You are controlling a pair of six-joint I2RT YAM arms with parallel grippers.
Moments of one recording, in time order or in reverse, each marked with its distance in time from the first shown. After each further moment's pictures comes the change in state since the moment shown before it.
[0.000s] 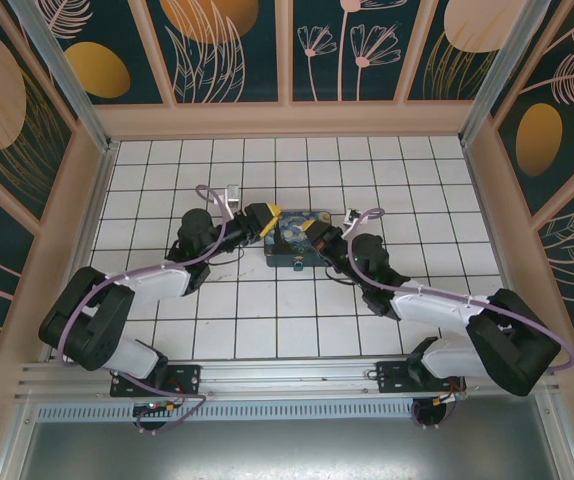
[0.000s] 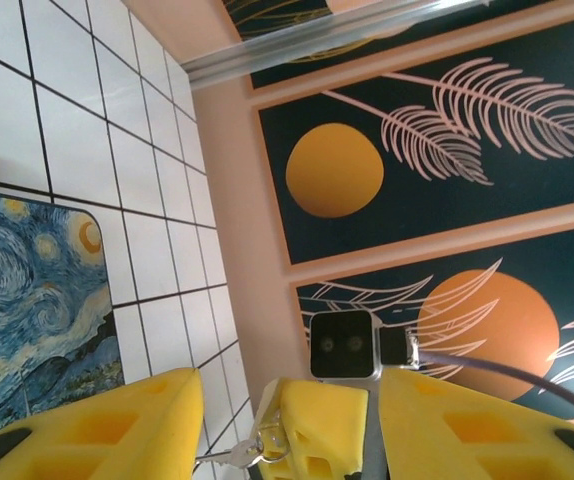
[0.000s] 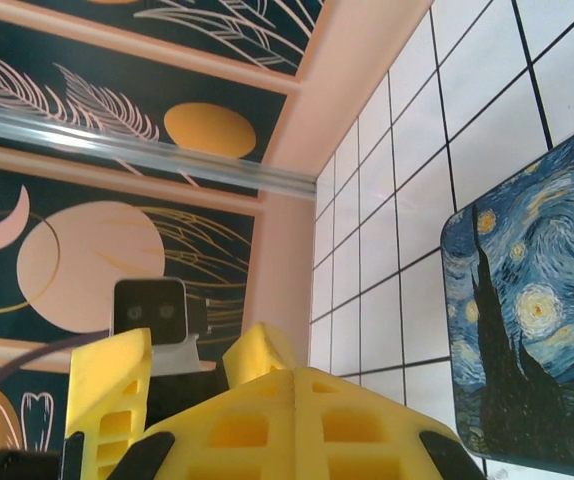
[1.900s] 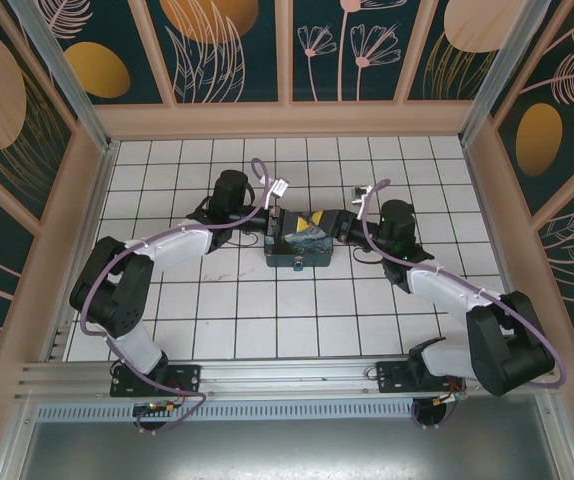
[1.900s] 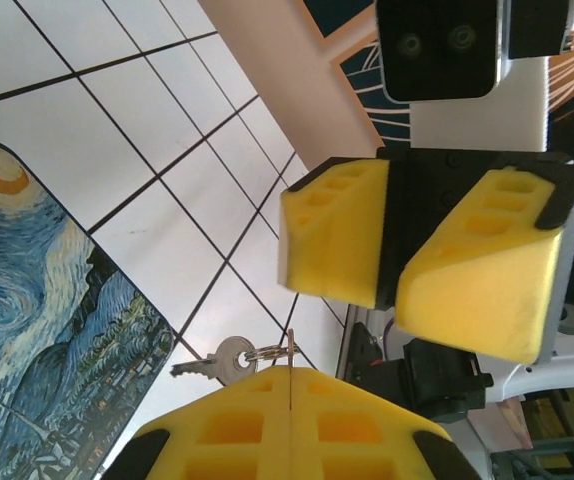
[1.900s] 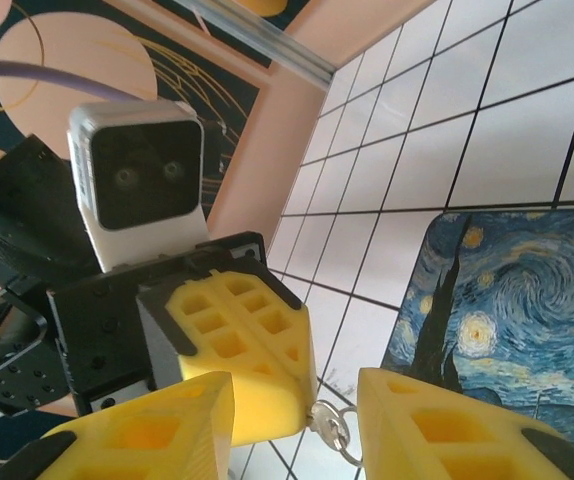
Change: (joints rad) left arm -0.016 0.235 0.454 -0.661 0.428 0.713; right arm -0.362 0.022 0.126 -0.215 -0.709 -0.417
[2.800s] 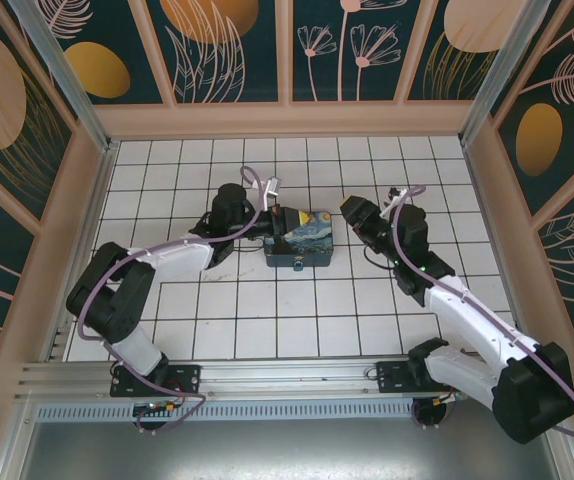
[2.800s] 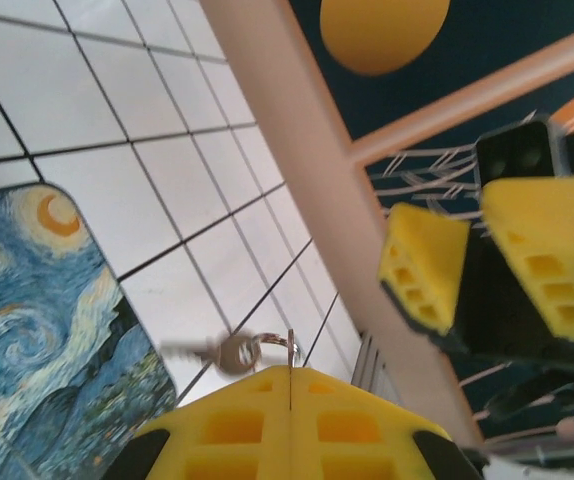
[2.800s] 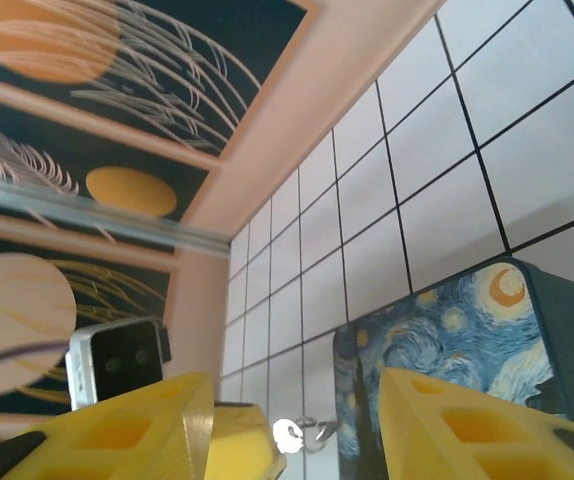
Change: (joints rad) left arm -0.047 -0.020 -0.124 0.268 -0.227 -0.253; right arm 0.024 -0.272 0.038 -0.364 0.478 0.162
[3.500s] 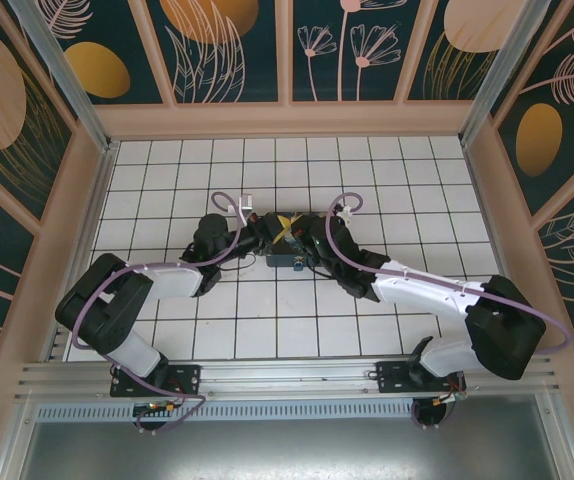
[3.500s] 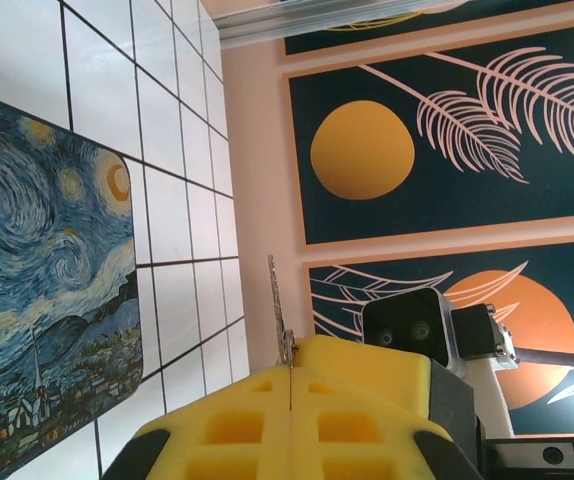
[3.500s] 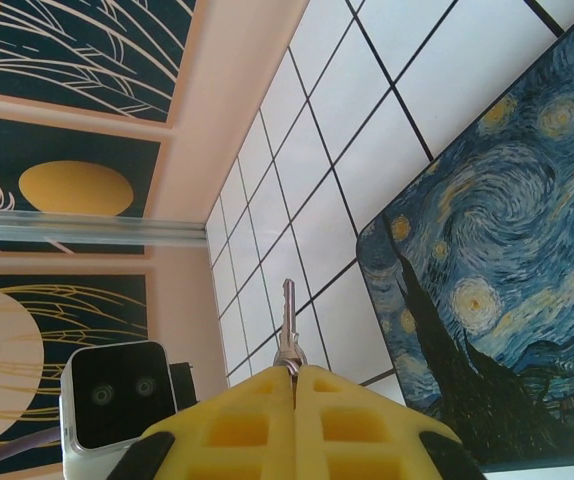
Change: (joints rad) left arm -0.010 -0.091 -0.312 0.430 -0.235 -0.523; right arm 0.458 0.346 0.157 0.040 0.500 0.383
